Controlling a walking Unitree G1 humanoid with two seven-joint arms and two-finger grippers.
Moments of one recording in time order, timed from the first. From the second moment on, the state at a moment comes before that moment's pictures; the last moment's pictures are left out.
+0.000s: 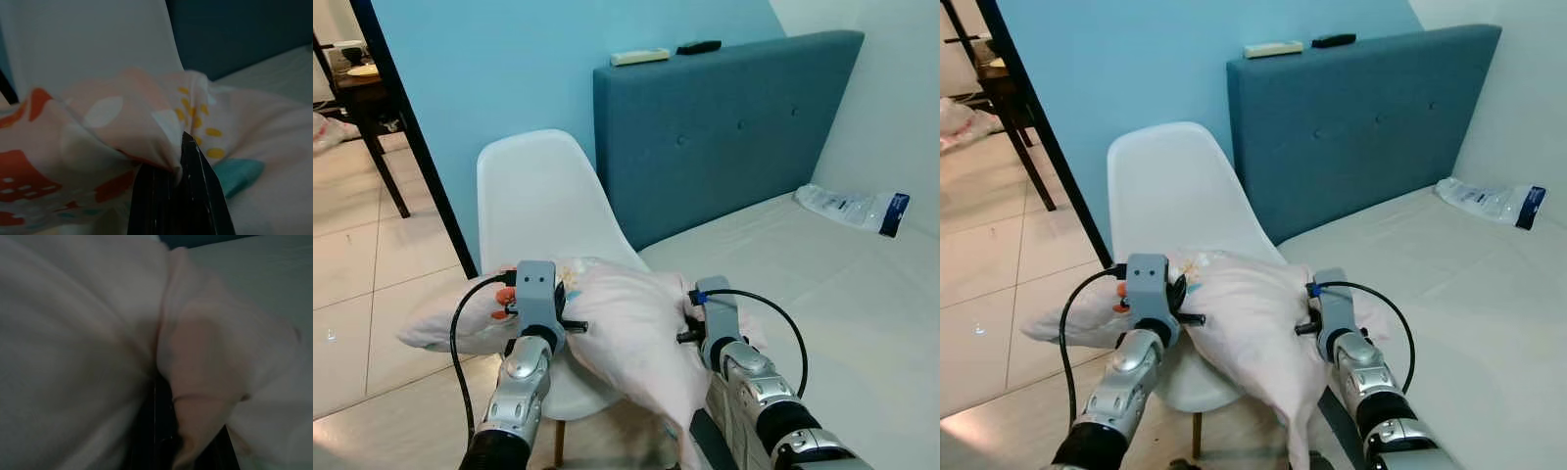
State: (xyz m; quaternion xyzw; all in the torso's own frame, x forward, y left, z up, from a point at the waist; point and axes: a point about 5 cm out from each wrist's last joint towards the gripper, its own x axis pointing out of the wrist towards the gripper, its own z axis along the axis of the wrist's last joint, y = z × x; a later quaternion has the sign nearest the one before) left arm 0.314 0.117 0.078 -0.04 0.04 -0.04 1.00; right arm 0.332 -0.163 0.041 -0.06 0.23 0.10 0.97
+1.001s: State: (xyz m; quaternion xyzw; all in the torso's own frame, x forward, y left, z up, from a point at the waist) left arm 0.305 0.114 0.069 -0.04 0.07 -0.04 1.00; right arm 0.335 -0.157 0.040 -0.08 0.25 0.09 0.96
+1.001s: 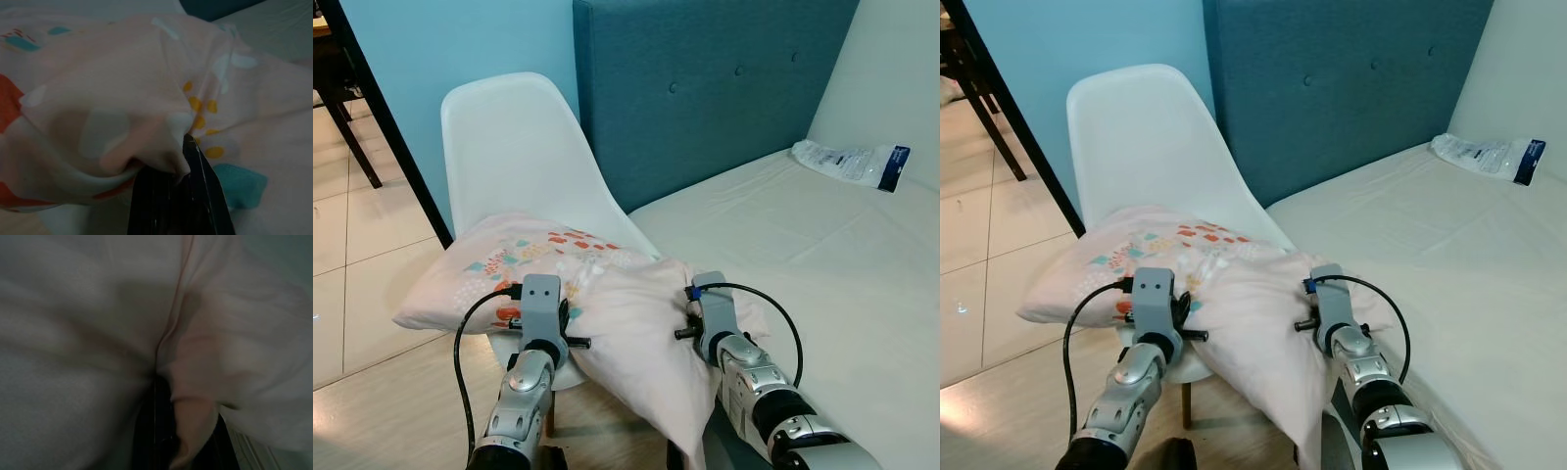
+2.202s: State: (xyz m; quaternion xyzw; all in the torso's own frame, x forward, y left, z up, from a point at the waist) left arm 0.320 0.121 0.089 -0.15 0.08 0.12 0.98; right arm 0.393 -0.132 0.126 -0.10 0.14 0.00 0.99
